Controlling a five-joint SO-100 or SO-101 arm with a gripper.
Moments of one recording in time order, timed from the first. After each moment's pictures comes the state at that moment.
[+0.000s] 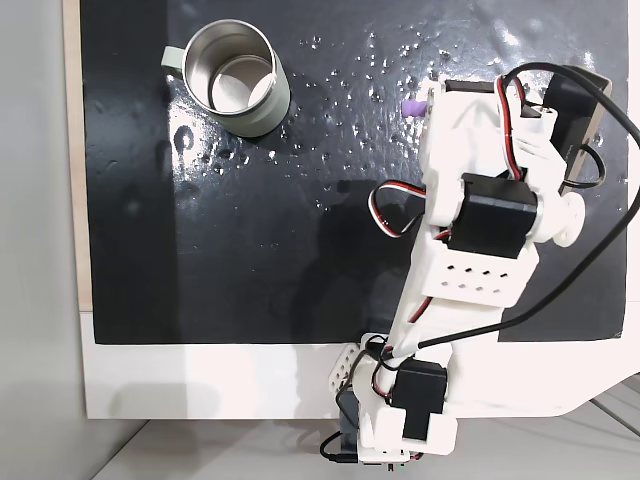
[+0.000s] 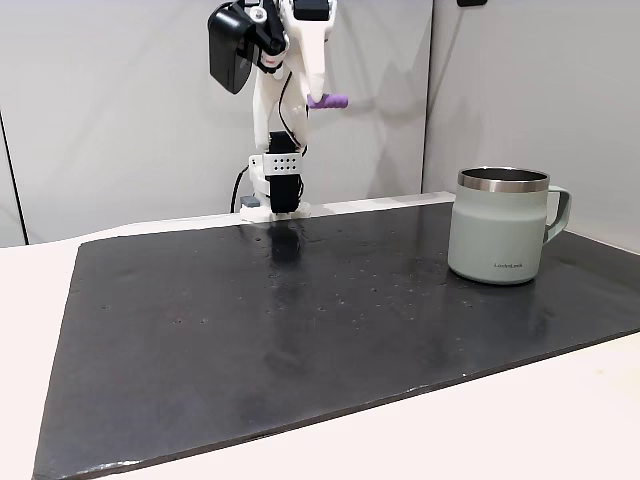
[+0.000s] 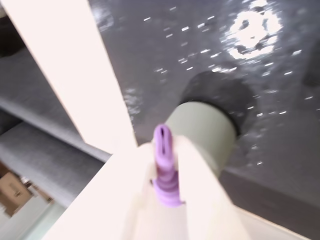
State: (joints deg) arm 4.8 89.5 50.2 92.5 -3.4
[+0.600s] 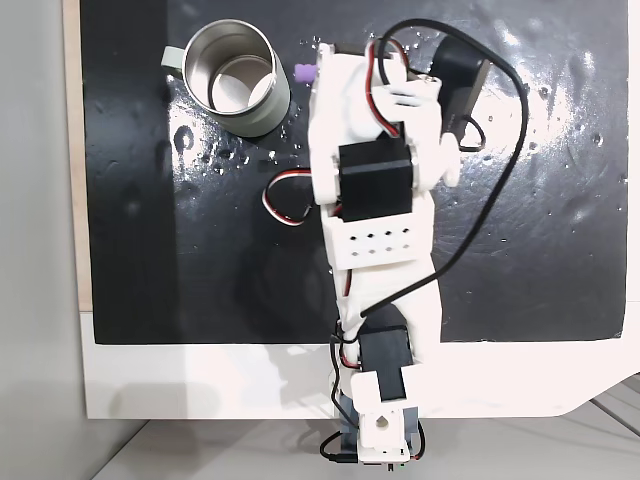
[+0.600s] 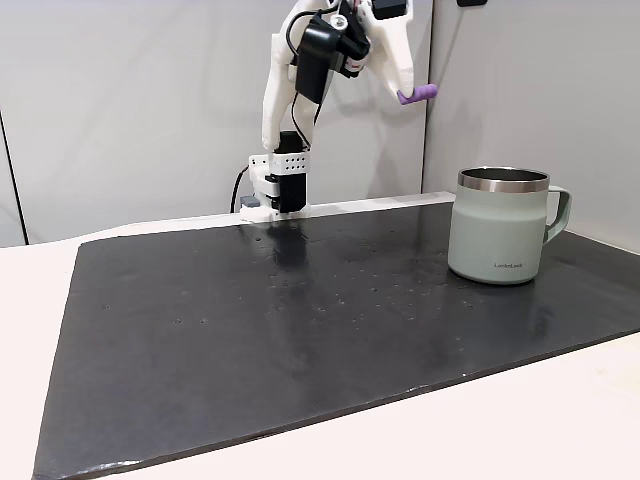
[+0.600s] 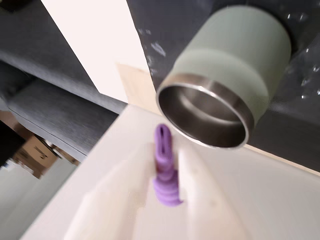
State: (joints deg) arm -12.4 77.9 36.2 92.6 15.6
